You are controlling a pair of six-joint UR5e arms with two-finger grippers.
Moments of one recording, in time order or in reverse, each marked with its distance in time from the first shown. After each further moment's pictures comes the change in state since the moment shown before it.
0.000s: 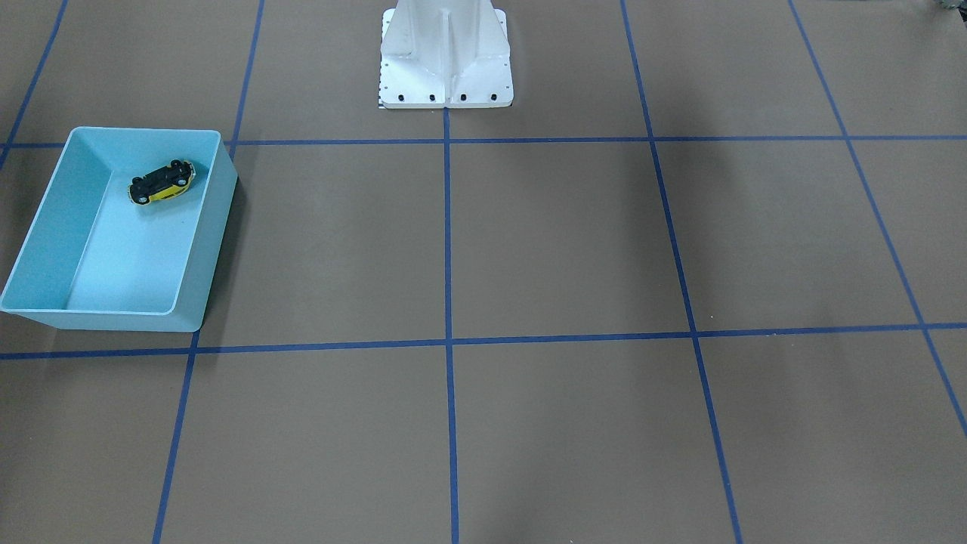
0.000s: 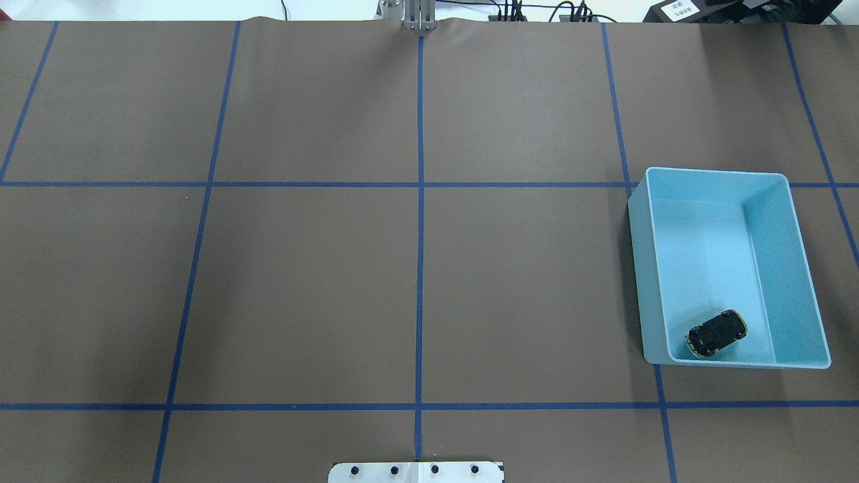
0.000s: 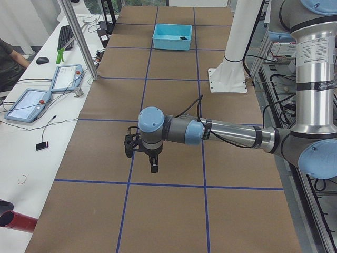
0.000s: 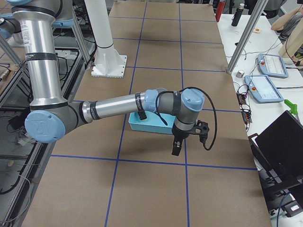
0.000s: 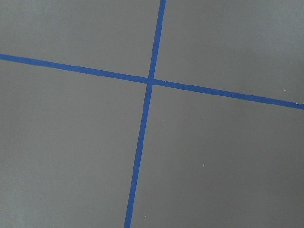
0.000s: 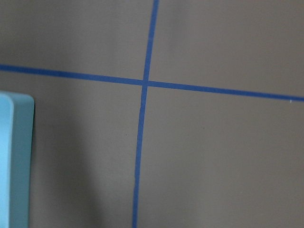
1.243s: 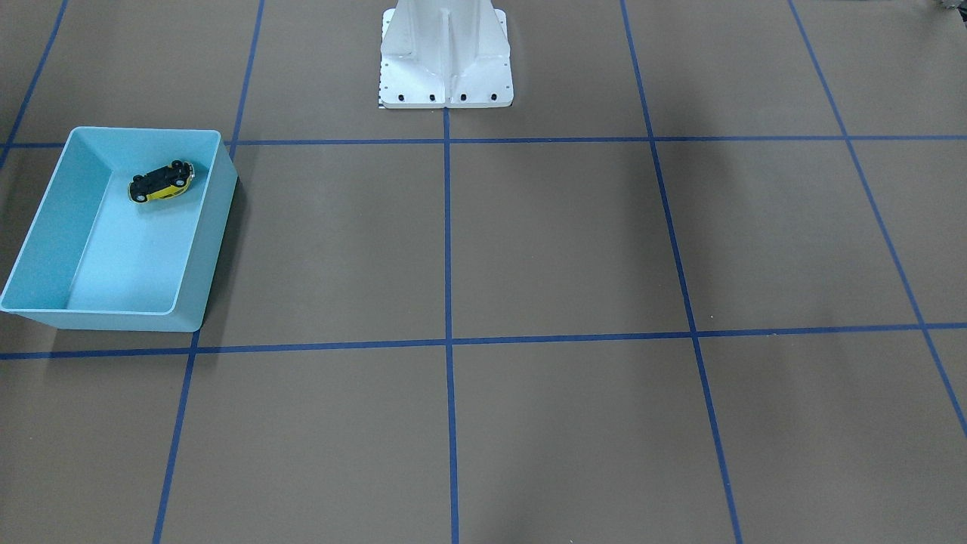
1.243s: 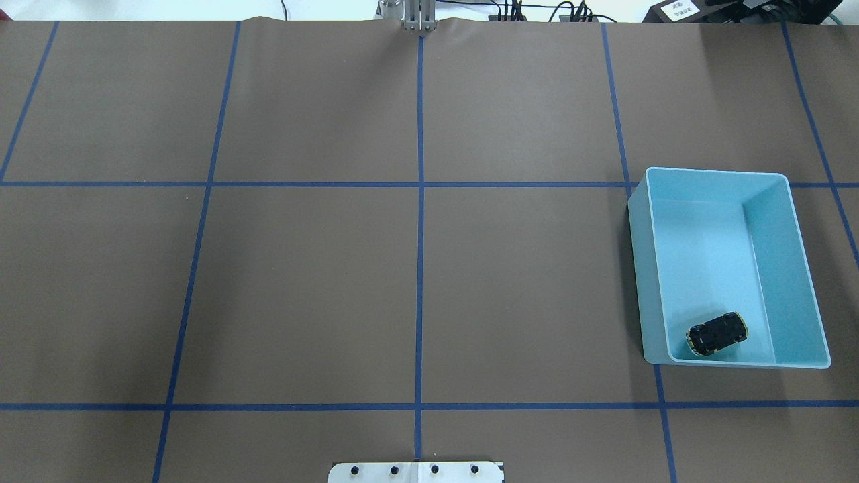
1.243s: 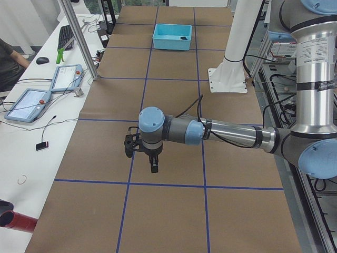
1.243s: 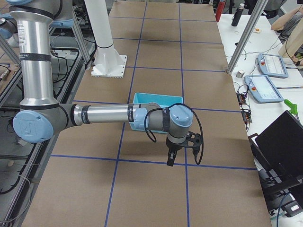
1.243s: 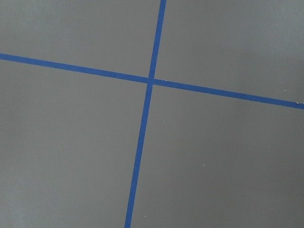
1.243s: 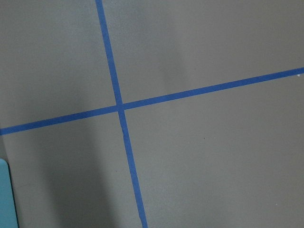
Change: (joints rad) left arm 0.000 0.001 0.000 0.000 0.000 0.000; right arm 0.001 -0.084 -0.033 0.157 0.026 0.056
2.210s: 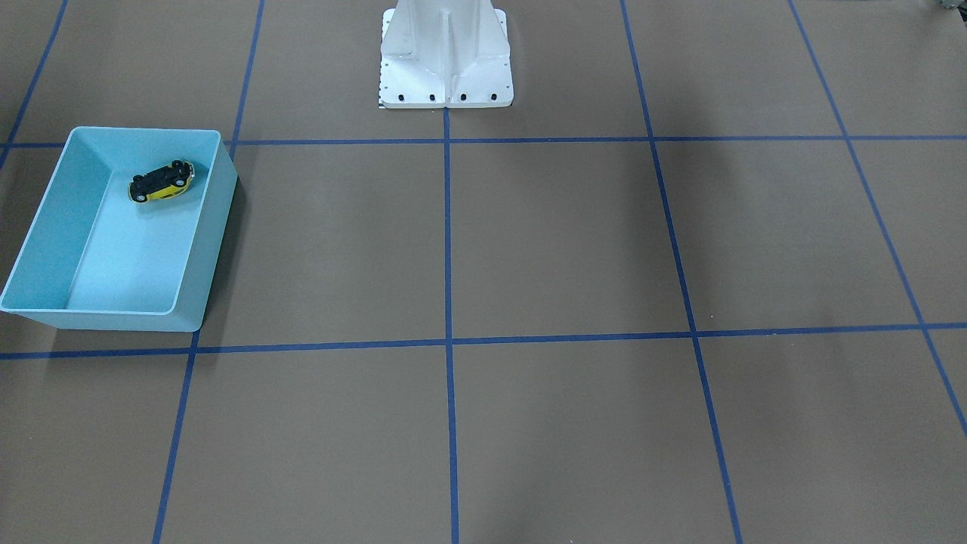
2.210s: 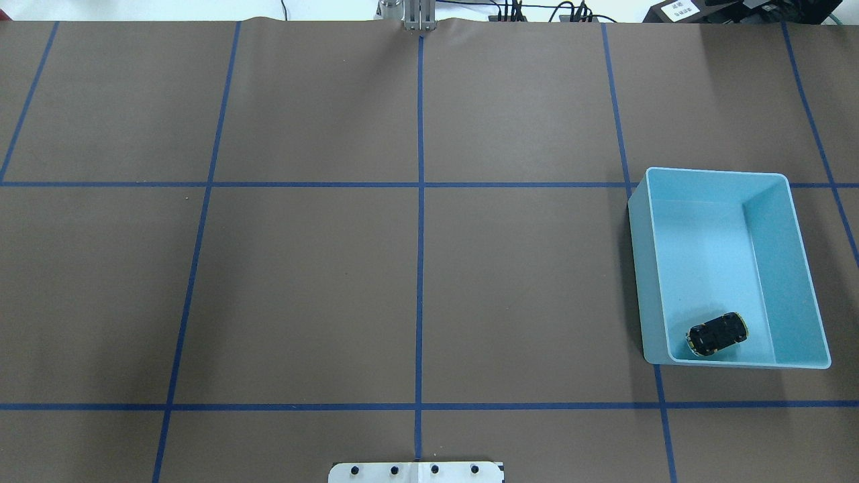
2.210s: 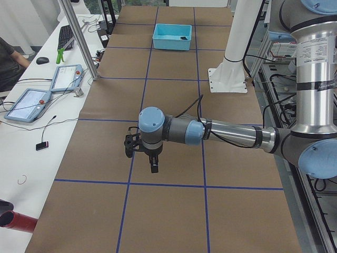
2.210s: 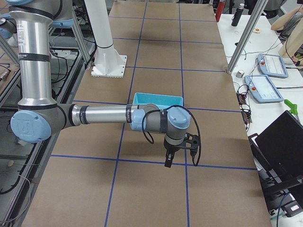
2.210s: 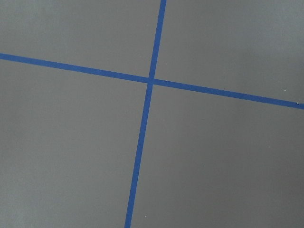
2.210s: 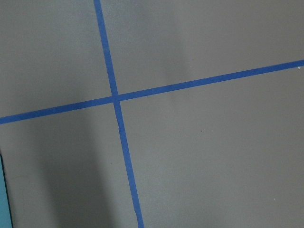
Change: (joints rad) left arm 0.000 0.000 0.000 0.000 0.000 0.000; right arm 0.000 -0.012 0.014 0.000 0.002 -0.010
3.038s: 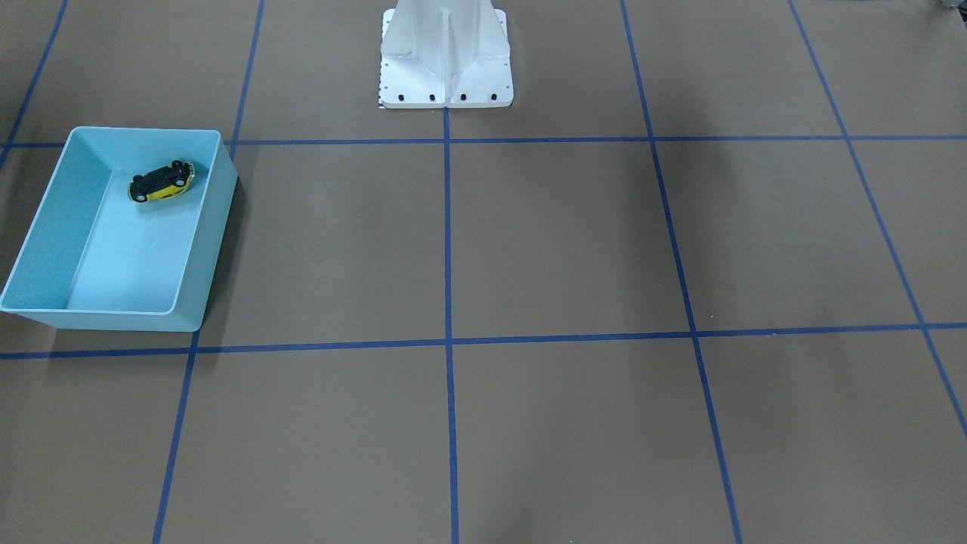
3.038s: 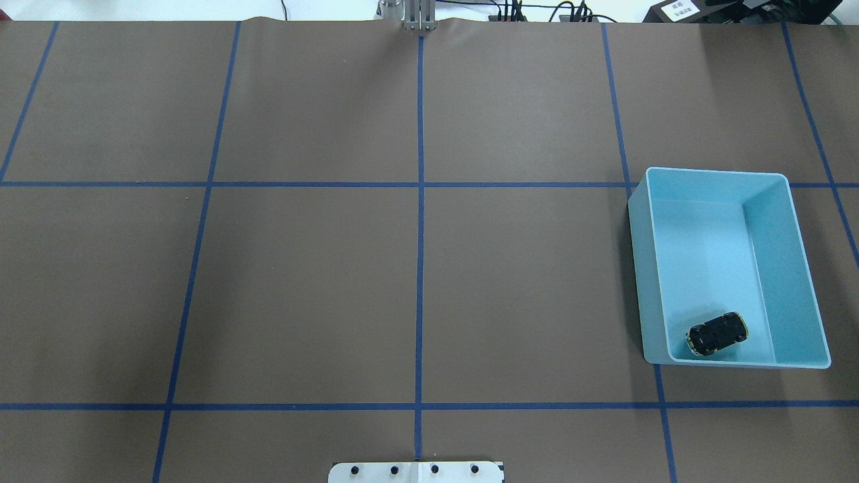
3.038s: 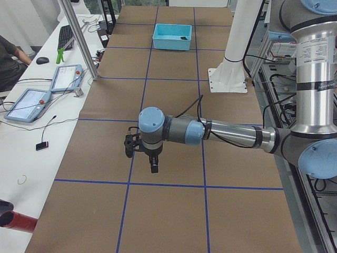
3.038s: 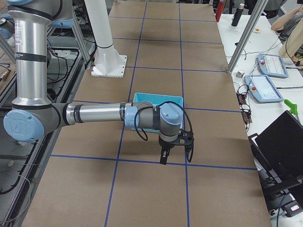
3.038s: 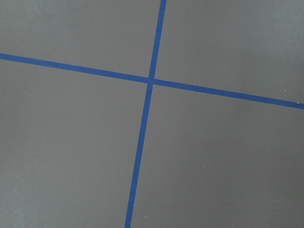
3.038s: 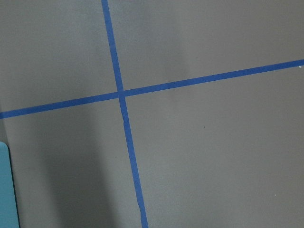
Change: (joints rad) left arm 0.000 0.000 0.000 0.000 0.000 0.000; right arm 0.000 -0.056 0.072 0.000 0.000 0.001
